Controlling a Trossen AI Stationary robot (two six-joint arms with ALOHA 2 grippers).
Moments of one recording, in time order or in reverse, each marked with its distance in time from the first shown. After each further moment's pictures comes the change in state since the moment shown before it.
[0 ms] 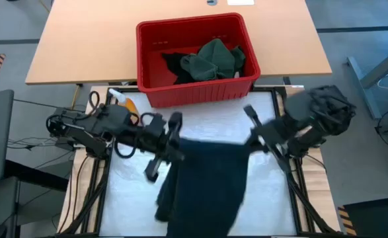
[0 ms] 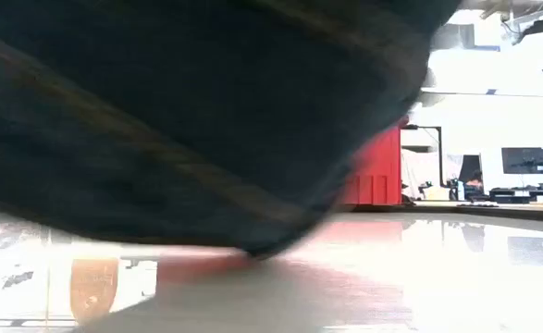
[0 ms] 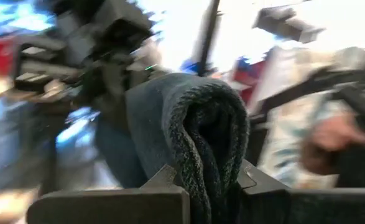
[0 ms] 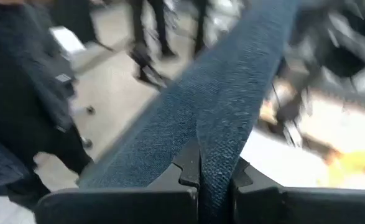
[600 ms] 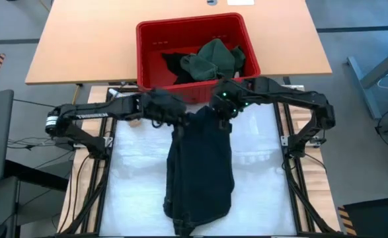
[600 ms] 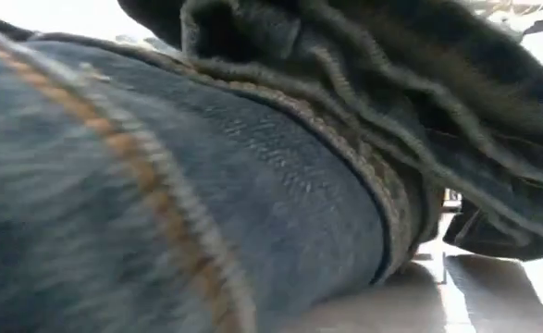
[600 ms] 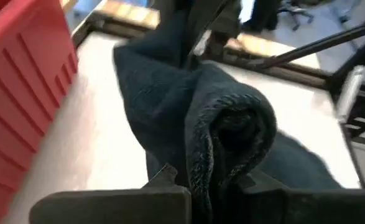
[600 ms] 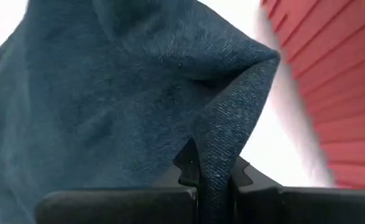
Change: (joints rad) left arm 0.453 -0.108 -0.477 -0.196 0.101 0.075; right arm -0.521 0.017 -0.612 0.097 0.022 0.096
